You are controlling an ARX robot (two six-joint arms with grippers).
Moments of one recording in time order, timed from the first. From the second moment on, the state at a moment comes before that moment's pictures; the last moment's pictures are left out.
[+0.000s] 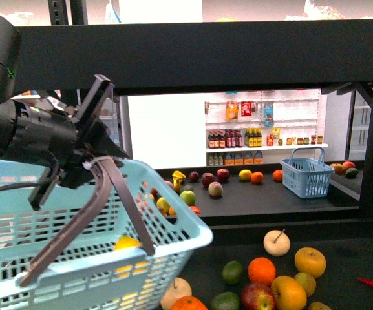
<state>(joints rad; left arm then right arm) -0.17 1.76 1.30 0.12 0.41 -0.89 0.00 0.01 0.01 0.00 0.00 0.00</state>
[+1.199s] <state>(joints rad) 0.50 1.79 1.25 0.44 0.31 -1.37 0.00 0.01 0.01 0.00 0.00 0.00</state>
